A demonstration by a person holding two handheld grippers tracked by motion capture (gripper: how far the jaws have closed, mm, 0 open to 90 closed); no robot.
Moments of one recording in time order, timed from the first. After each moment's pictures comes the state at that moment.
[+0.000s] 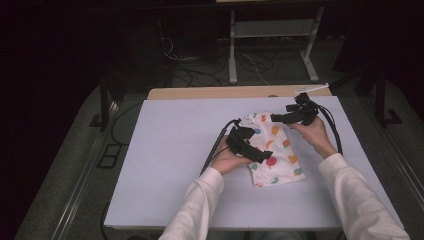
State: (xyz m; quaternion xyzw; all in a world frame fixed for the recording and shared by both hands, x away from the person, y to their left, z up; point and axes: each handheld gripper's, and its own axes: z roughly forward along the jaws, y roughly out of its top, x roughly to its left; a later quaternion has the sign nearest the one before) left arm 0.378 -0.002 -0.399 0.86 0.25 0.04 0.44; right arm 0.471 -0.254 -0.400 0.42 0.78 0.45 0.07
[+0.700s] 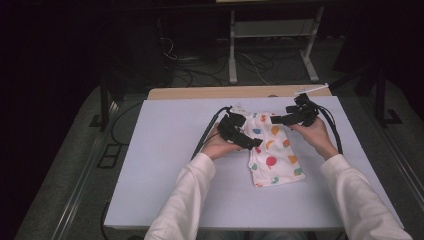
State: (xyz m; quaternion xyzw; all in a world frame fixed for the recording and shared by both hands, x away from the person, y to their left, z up) left arm 0.415 0.019 -0.383 0.86 0.25 0.05 0.44; right arm 0.466 -0.252 -0.396 0.42 0.79 0.44 0.07
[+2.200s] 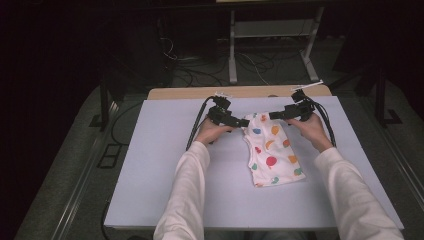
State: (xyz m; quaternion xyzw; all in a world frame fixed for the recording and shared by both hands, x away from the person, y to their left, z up) left arm 0.494 0.048 -0.419 0.82 0.35 0.00 0.45; right arm 0.497 -0.254 -0.411 0.46 0.78 0.42 0.04
